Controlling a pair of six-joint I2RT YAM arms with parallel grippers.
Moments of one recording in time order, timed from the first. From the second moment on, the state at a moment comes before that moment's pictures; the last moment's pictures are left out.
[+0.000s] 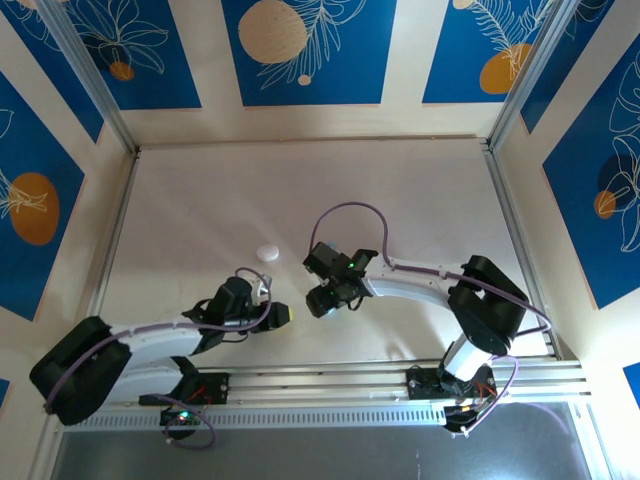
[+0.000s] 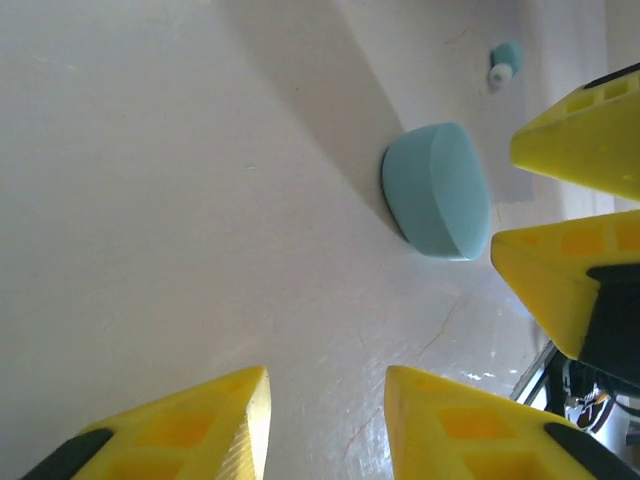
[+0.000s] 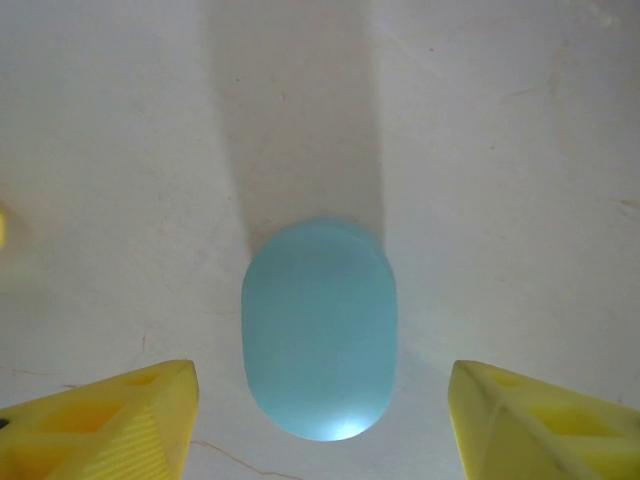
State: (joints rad) left arm -0.72 1.19 0.19 0.30 0.38 -0.90; right arm 0.96 1.63 1.01 -0.64 0.01 0.40
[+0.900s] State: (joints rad) left arm -0.71 1.38 0.19 0.53 0.47 -0.94; right arm 0.97 1.70 1.03 -0.66 0.04 0.39
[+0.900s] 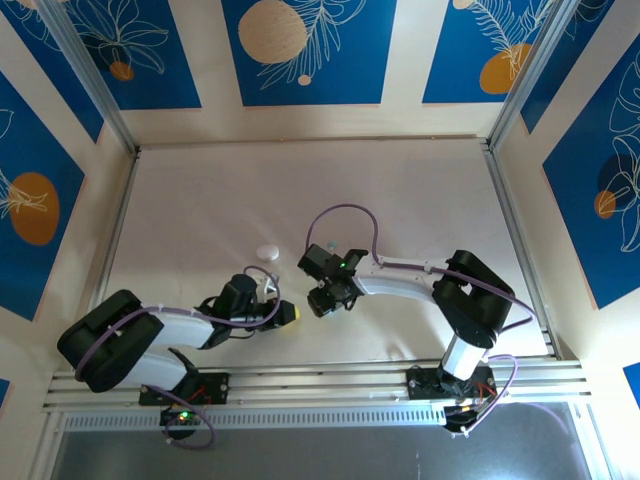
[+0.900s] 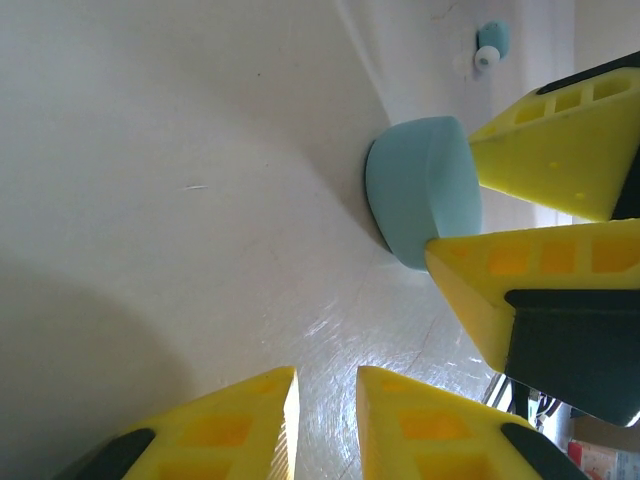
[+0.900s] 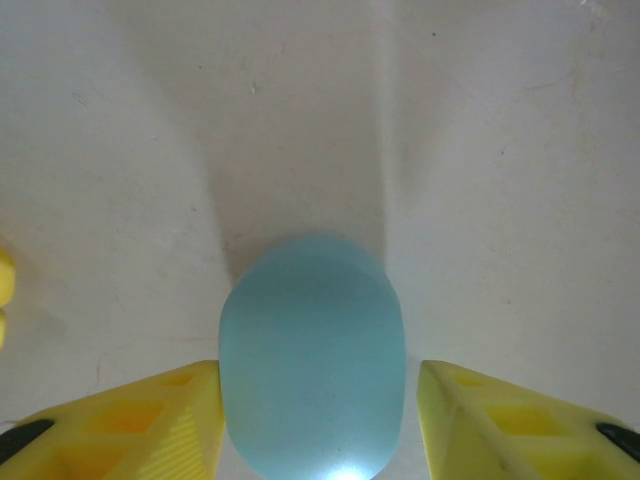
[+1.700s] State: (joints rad) left arm -0.71 1.50 0.23 0.66 0.50 -1.00; right arm 0.93 1.65 0.98 -0.56 -0.08 0.48
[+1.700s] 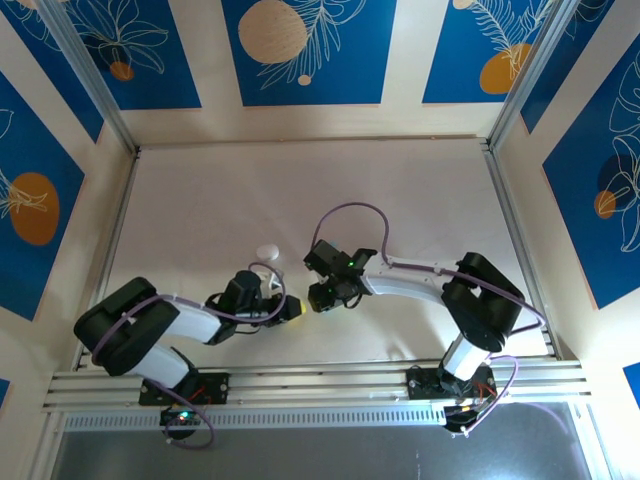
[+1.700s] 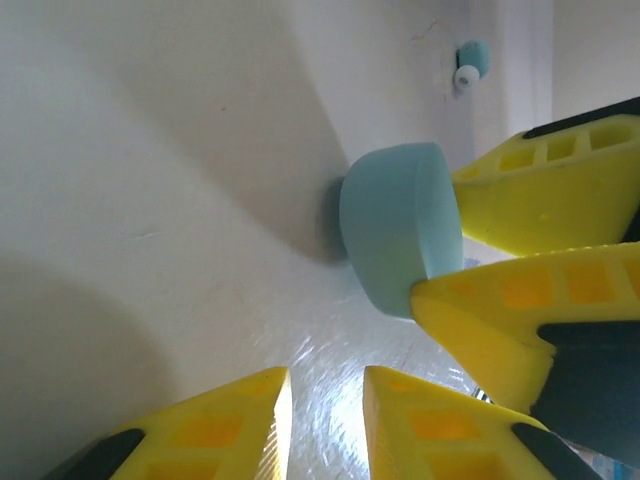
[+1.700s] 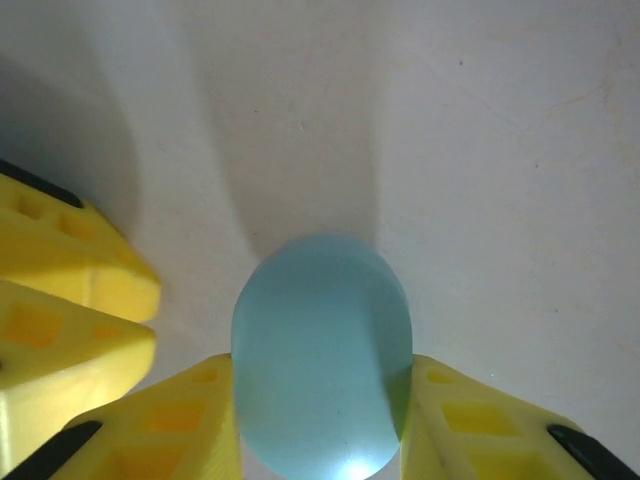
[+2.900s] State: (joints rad) left arm -0.71 1.66 0.27 0.89 0.54 -1.08; right arm 0.78 1.46 0.79 -0.38 -0.36 0.63
